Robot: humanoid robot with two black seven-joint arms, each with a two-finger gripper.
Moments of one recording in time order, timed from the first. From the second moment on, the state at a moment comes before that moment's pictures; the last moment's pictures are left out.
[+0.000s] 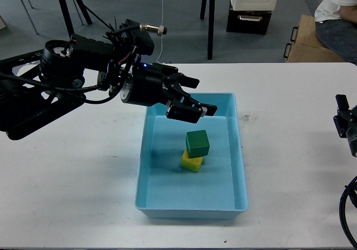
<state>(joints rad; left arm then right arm) -1.04 0.40 -0.61 -1.27 1.72 -0.49 -0.49 -0.01 -0.24 1.44 1.52 -1.00 -0.09 0.27</state>
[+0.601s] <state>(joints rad) -0.35 0.29 -1.06 -1.36 0.80 -0.15 -0.48 0.17 -0.05 1.37 1.52 -0.53 0.04 0.25</state>
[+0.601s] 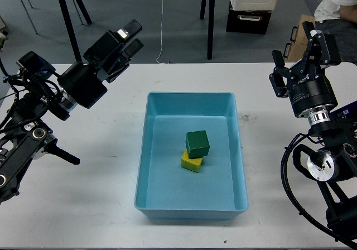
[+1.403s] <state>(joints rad) -0.02 0.03 -1.15 -1.40 -0.15 -0.28 -0.41 -0.05 -0.02 1.42 1.49 0.10 0.21 0.20</state>
